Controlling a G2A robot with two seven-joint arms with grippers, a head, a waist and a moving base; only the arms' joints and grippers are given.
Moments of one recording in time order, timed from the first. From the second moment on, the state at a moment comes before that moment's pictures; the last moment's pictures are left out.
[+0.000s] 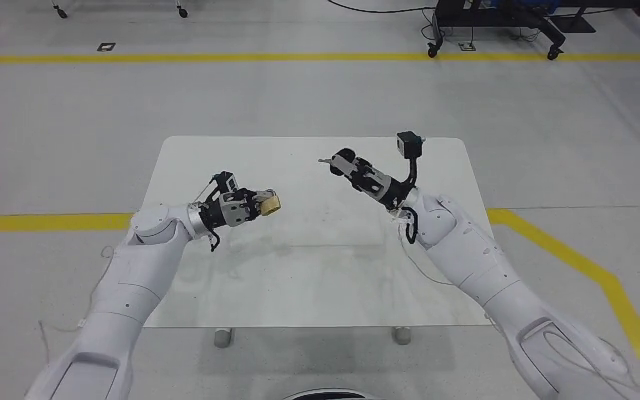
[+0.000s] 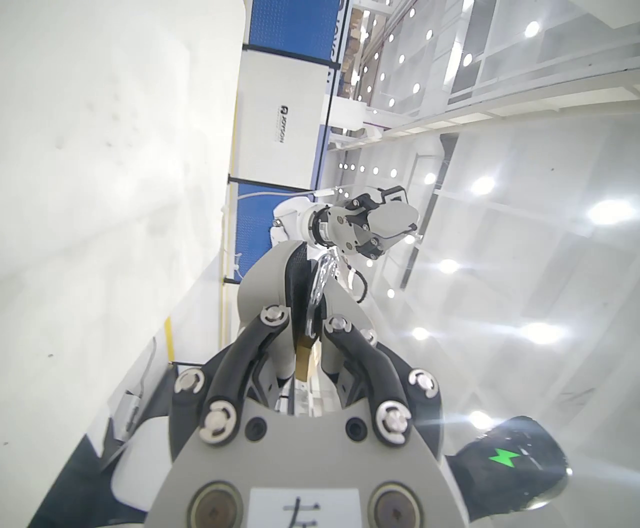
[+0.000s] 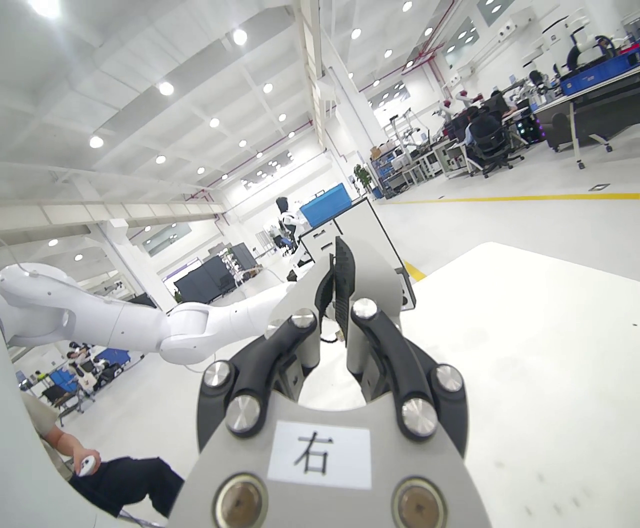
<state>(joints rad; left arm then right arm) 0.94 -1.13 -1.11 -0.95 -0.72 0.01 -1.19 -0.91 -1.20 0.83 -1.07 -0.07 -1.00 0.07</state>
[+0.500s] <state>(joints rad) 0.96 -1.12 -1.12 -0.97 -0.68 0.12 -1.08 -0.90 -1.20 0.83 -1.08 -0.15 -0.90 0.09</state>
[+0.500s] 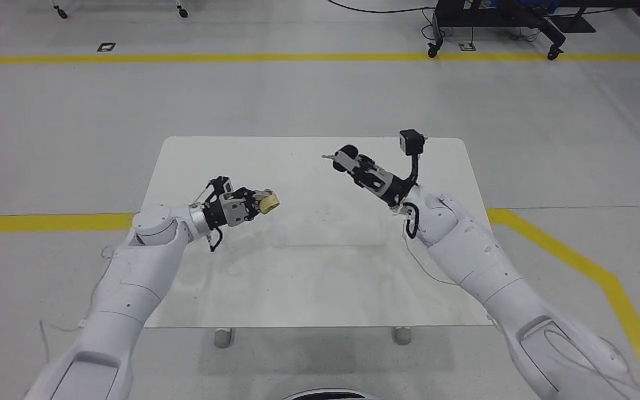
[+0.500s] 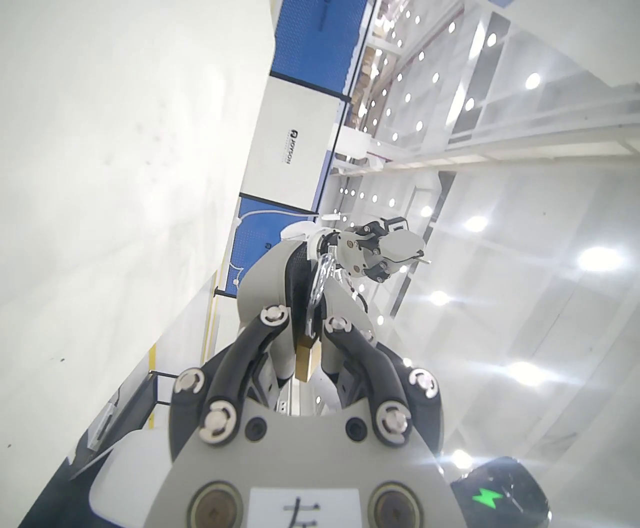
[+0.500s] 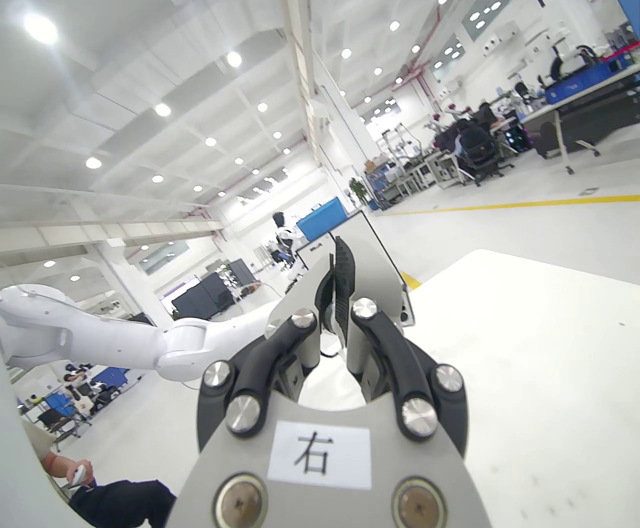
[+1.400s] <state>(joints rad) 0.82 -1.16 -0.98 -0.90 -0.69 0.54 -1.09 -1.00 -1.18 0.89 -1.39 -0.65 -0.58 0.08</state>
